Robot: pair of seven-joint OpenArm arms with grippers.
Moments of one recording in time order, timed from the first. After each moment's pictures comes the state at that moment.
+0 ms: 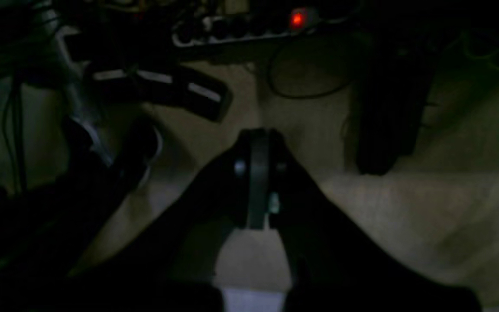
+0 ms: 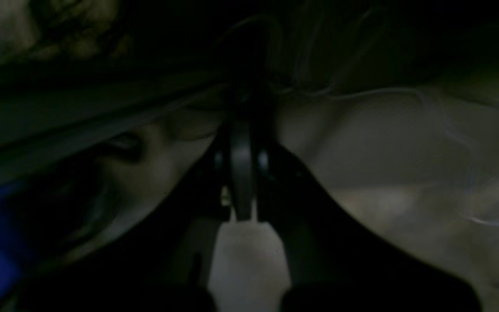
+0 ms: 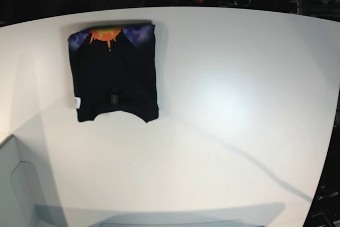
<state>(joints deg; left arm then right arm) 24.2 -8.7 9.4 25.0 -8.3 6.8 -12.0 -25.9 -0.1 16.4 31.0 -2.8 14.7 12.1</state>
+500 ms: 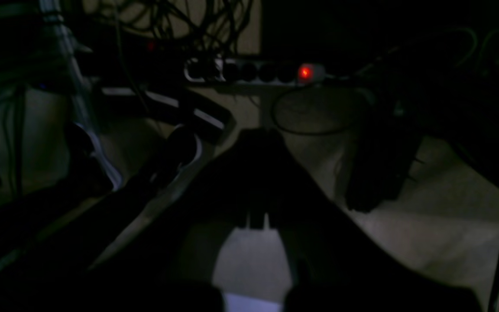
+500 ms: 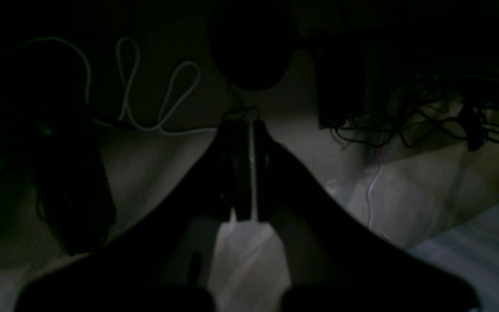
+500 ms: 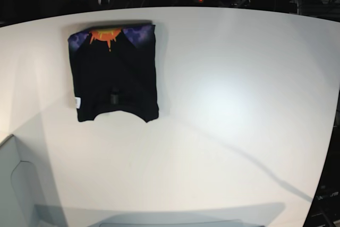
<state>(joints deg) 9.0 -7.8 8.1 18.3 -10.8 6.7 -0.1 -10.0 -1.5 9.3 6.3 -7.7 -26.2 24.0</state>
